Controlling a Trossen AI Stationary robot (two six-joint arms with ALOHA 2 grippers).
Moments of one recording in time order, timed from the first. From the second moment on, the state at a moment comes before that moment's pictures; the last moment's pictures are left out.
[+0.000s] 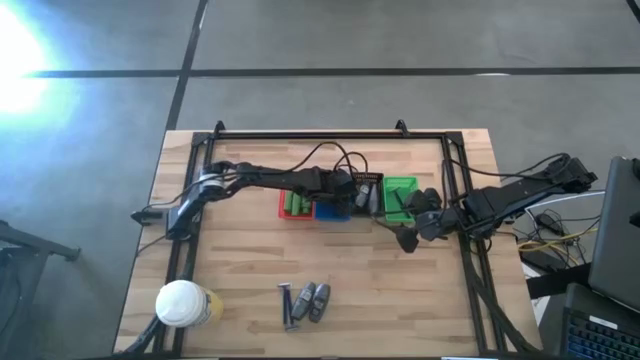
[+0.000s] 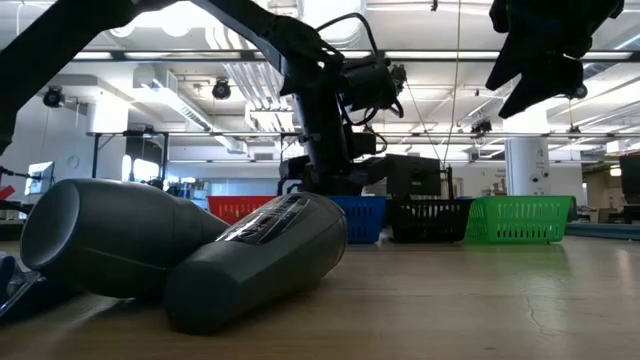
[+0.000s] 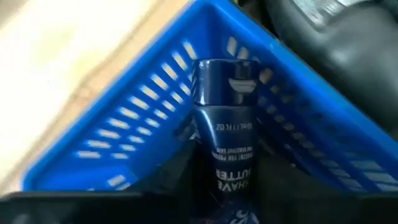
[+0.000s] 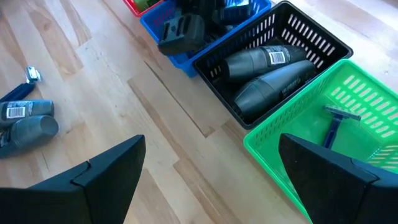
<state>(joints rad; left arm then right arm) 0.15 2.16 1.67 -0.65 -0.32 -0.52 0.34 1.02 0.82 -0.78 0.47 0.93</state>
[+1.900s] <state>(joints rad) -0.62 1.80 1.30 -0.75 -0.03 0.35 0.34 1.02 0.79 -0.78 0.47 0.83</state>
